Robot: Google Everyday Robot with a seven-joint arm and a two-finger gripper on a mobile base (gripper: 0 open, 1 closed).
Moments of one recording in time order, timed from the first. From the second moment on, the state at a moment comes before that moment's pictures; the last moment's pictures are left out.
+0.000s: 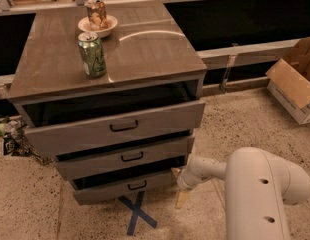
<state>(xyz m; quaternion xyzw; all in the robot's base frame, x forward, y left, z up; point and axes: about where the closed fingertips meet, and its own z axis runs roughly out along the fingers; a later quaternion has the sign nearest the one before) 0.589 -0.109 0.213 -0.71 0.67 0.12 0.19</state>
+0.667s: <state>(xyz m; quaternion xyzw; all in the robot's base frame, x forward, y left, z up) 0.612 -0.093 0.213 -0.73 0.65 0.11 0.21</state>
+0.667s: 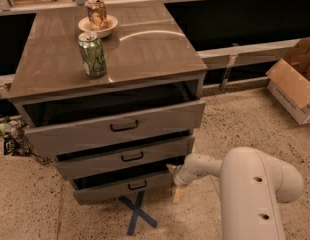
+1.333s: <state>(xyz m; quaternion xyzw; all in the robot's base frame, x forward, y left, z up) 0.623 -0.074 0.196 -0.76 0.61 0.10 0.20</state>
